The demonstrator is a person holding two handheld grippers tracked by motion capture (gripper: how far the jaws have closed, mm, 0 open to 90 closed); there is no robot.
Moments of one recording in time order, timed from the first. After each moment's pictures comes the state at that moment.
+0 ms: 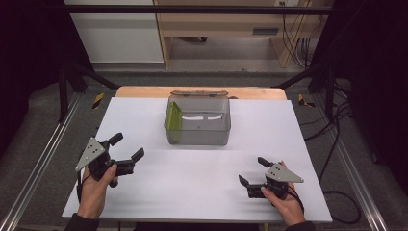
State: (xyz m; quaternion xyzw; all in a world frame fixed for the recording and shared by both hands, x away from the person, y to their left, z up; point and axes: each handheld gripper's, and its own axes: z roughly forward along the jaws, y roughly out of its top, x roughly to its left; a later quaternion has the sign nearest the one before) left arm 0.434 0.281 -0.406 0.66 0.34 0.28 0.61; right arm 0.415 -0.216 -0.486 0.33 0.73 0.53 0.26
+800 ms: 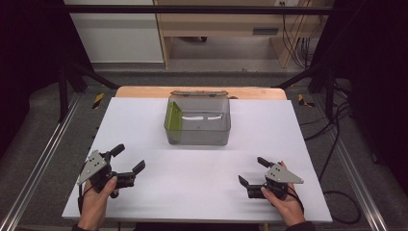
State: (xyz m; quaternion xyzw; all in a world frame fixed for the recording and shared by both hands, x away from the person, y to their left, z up) left arm 0.414 0.281 -0.431 0.66 0.34 0.27 0.61; right arm 0.414 -0.215 -0.486 0.32 0.73 0.54 0.26
